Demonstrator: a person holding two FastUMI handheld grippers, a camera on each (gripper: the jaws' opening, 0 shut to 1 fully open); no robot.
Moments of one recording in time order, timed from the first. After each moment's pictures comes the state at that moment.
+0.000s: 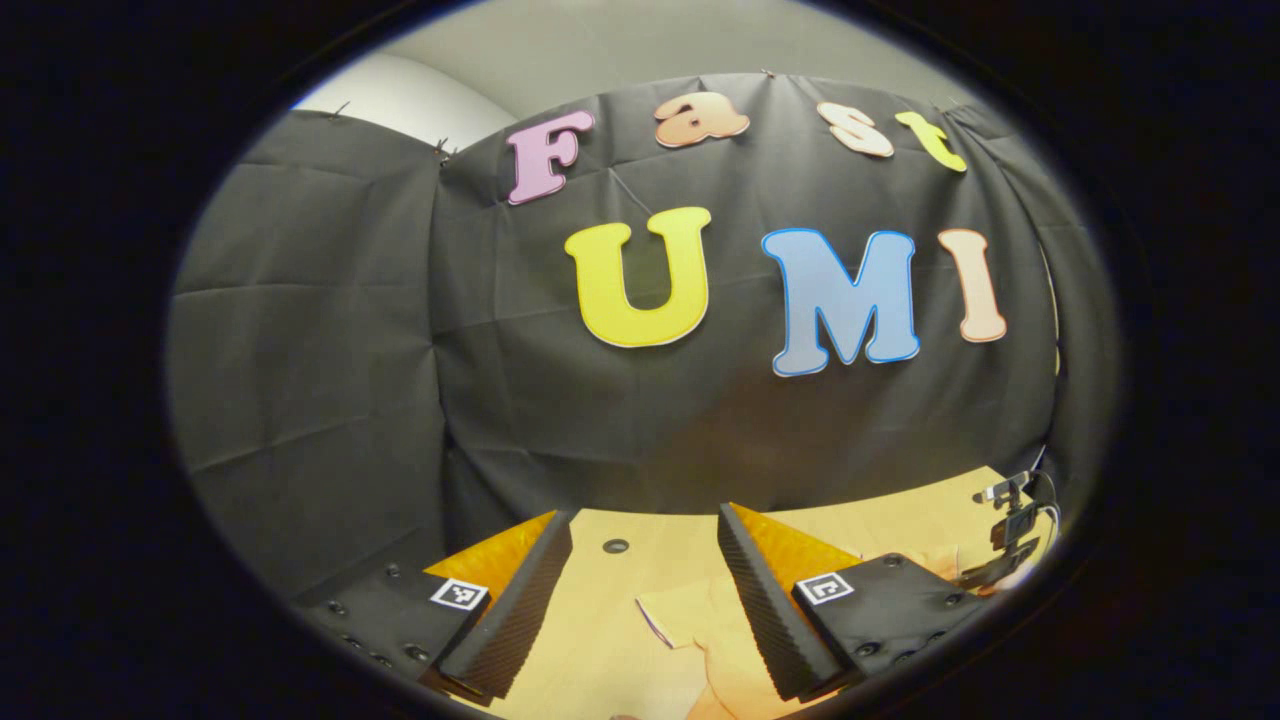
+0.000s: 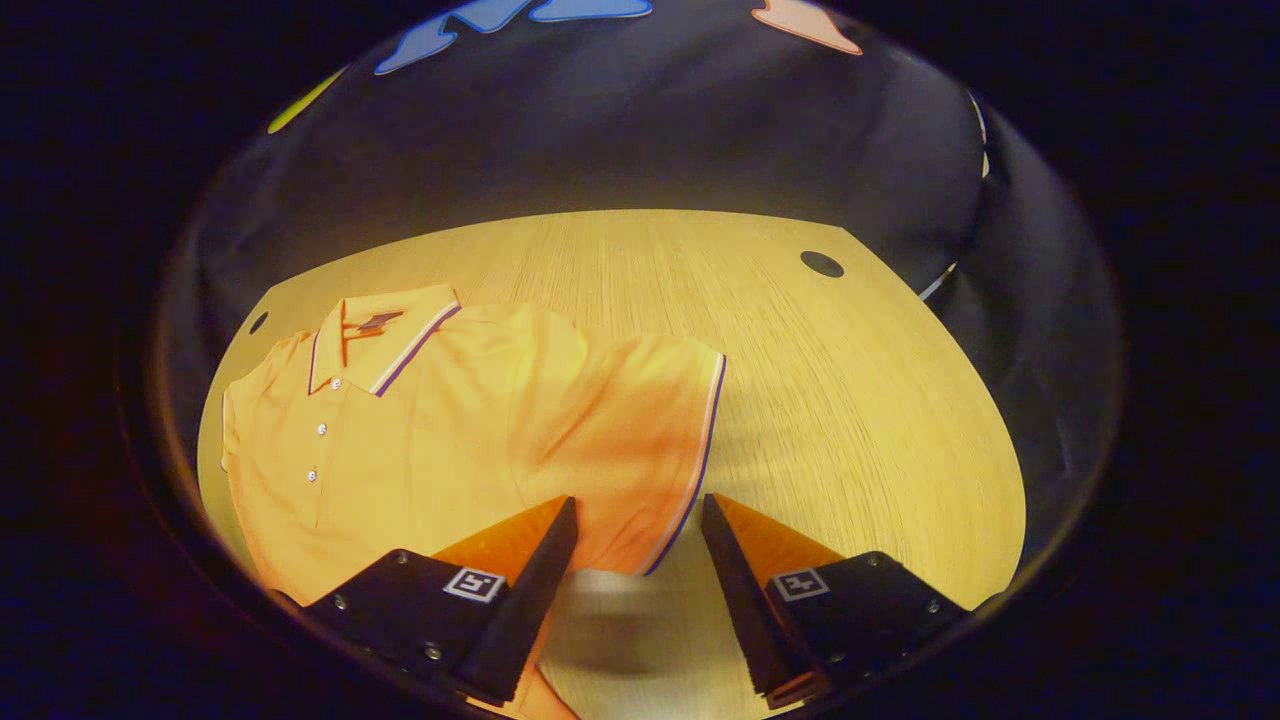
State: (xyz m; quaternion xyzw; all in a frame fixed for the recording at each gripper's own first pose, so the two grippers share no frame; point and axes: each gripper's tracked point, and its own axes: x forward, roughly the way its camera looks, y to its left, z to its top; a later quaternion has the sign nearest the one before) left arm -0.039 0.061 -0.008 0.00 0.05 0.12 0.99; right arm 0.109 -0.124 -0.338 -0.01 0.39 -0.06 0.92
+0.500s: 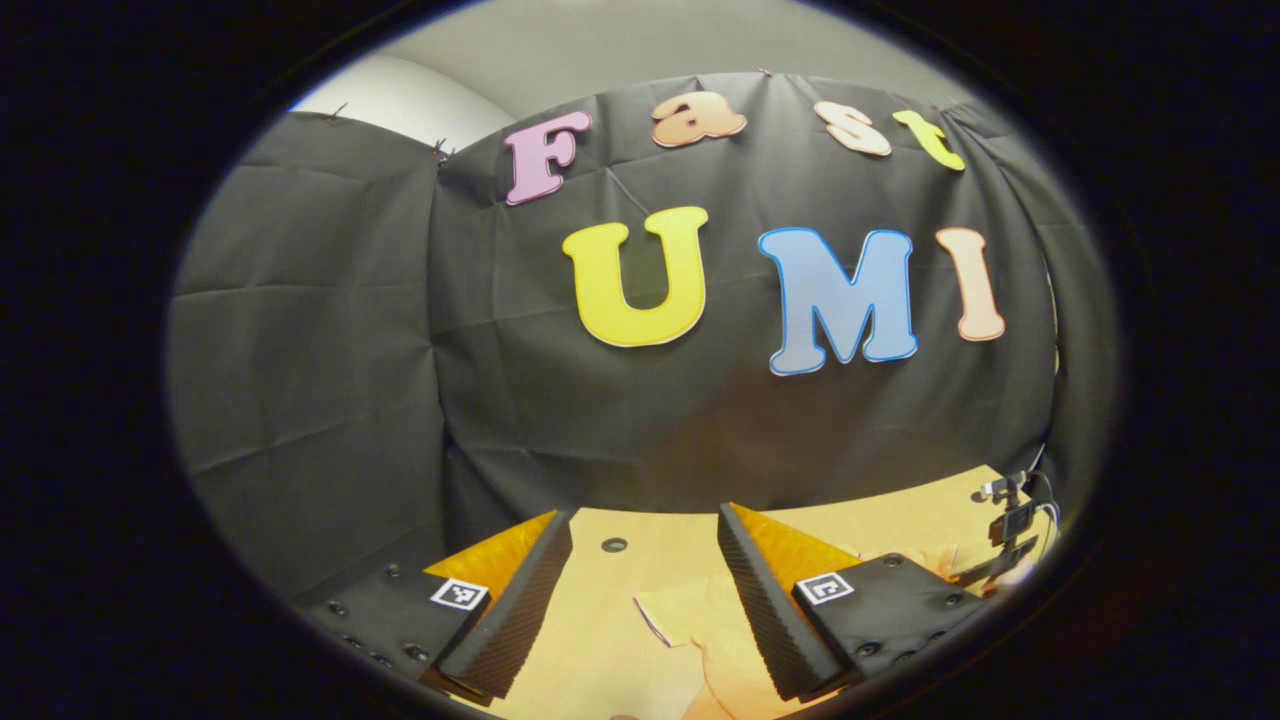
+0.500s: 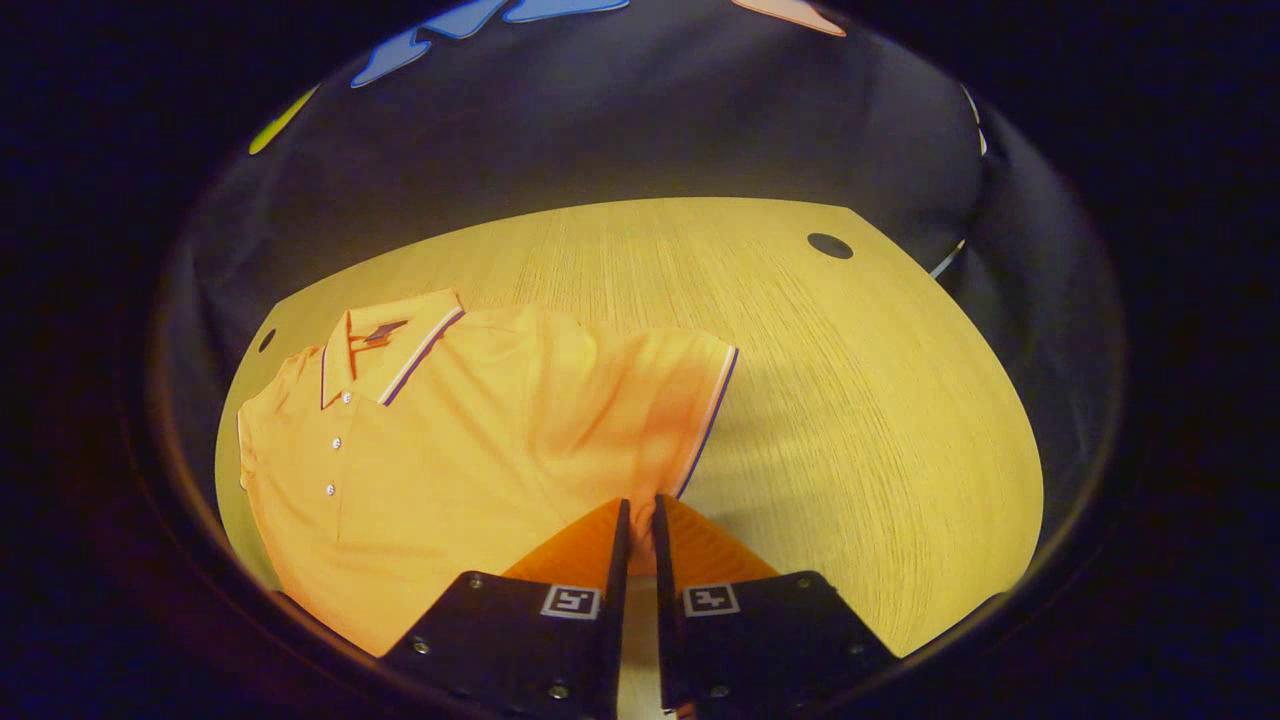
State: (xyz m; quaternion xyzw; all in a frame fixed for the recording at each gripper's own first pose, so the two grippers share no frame) left arm -0.039 0.057 -0.008 0.00 0.05 0.12 0.99; right arm 0.115 -0.117 -0.338 0.01 0.40 -0.04 0.91
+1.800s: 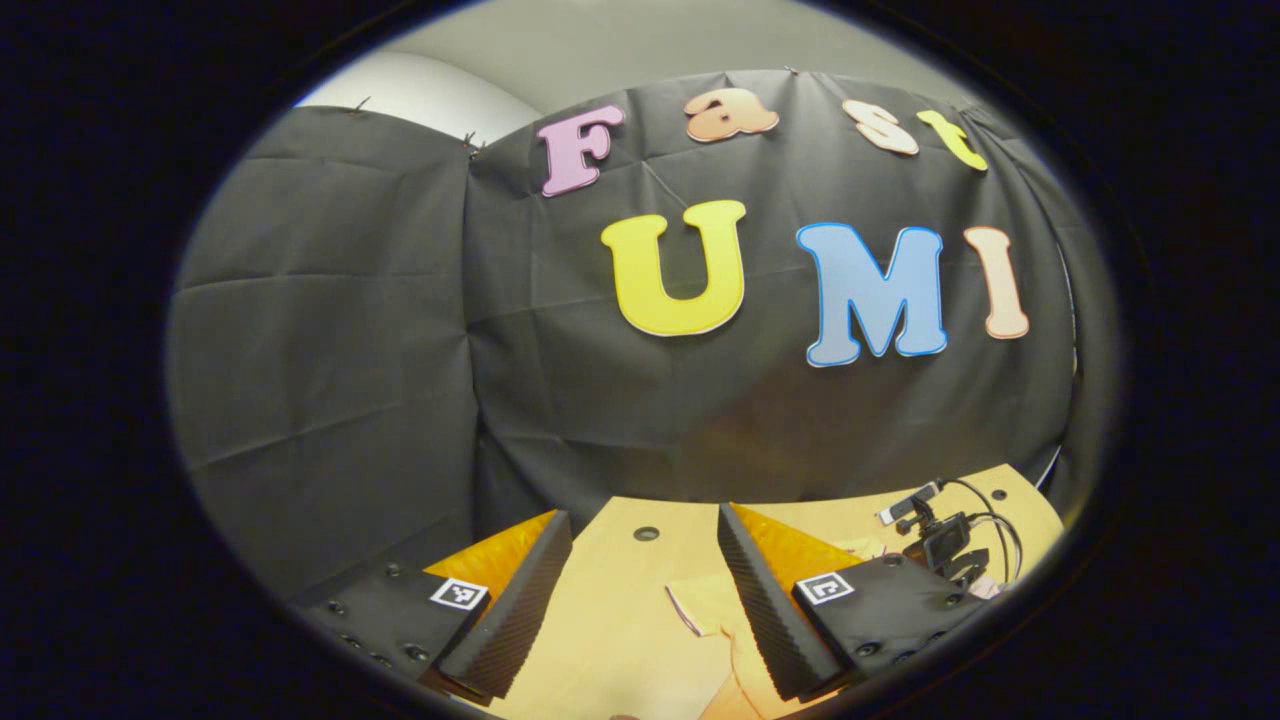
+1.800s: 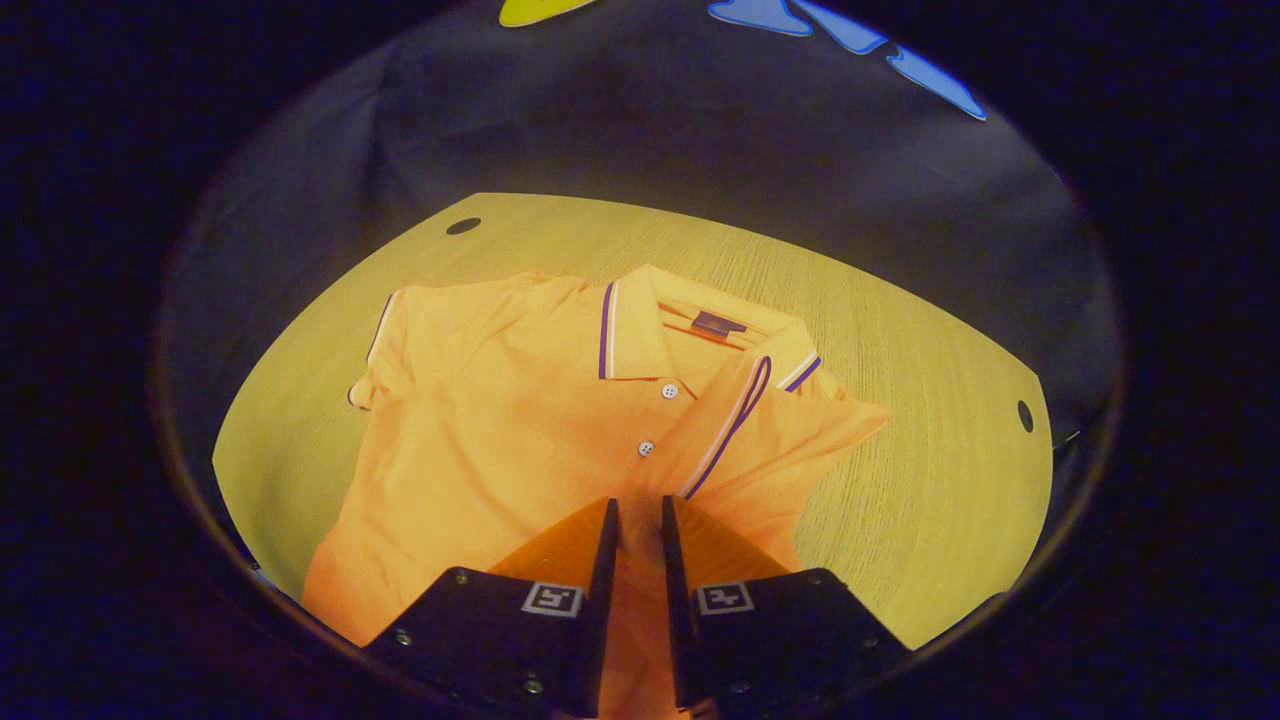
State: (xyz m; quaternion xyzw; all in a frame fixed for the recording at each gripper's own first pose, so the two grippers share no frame) left arm -0.065 0.097 -0.022 -0.01 0.06 0.16 0.99; right arm 0.116 0.095 -0.329 -0.15 0.39 0.17 0.89
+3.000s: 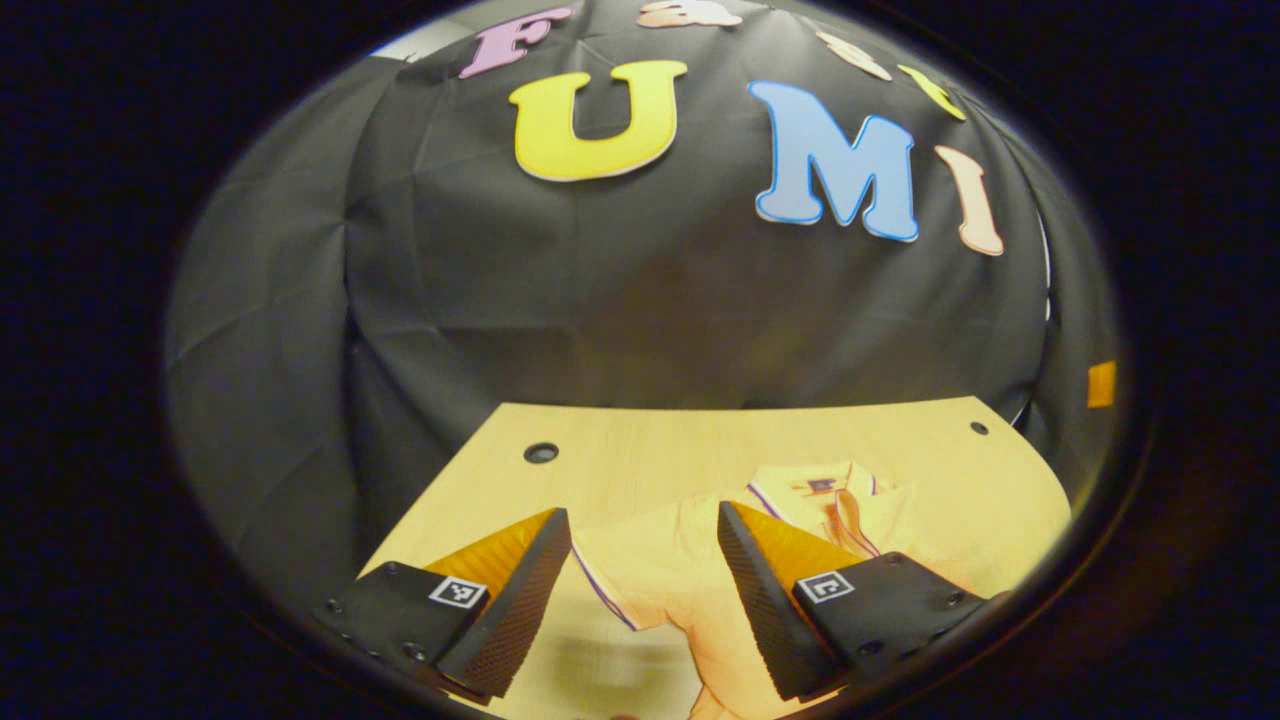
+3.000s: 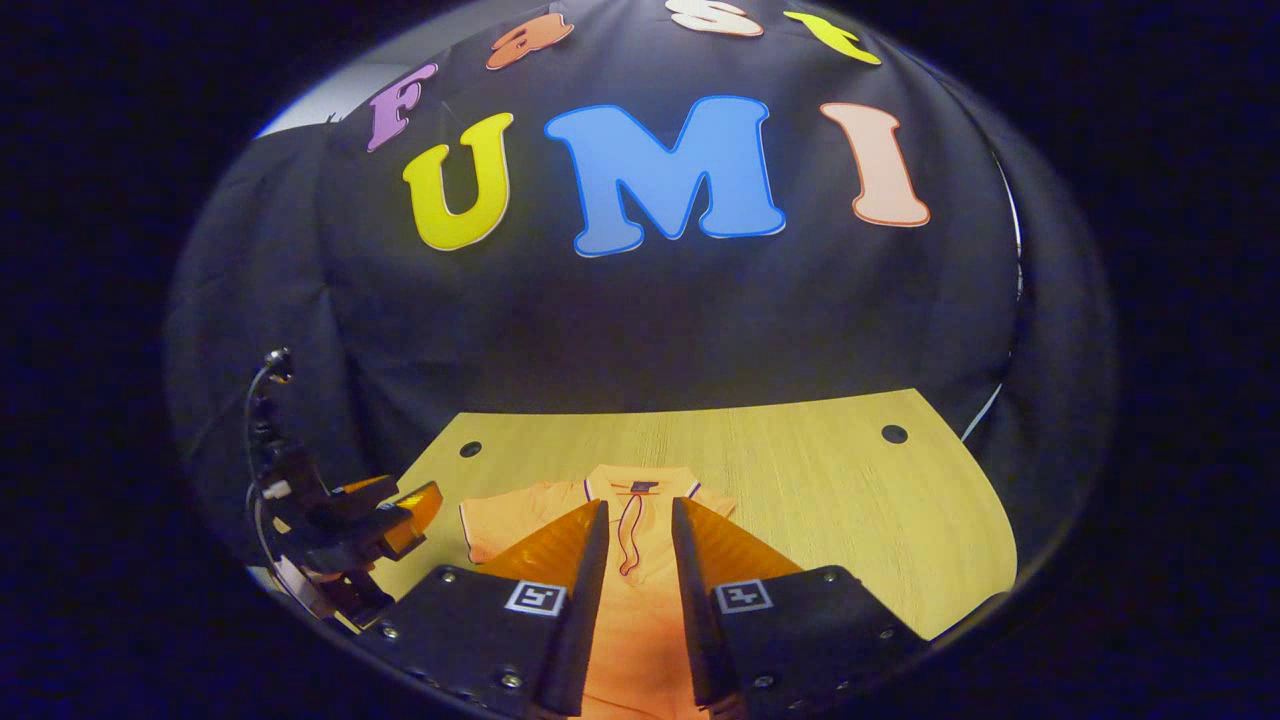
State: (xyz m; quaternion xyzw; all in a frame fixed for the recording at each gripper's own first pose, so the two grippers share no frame) left arm 0.095 0.065 -0.250 -0.05 0.21 0.03 0.98; right arm 0.006 0.048 -0.076 0.03 0.16 0.08 0.98
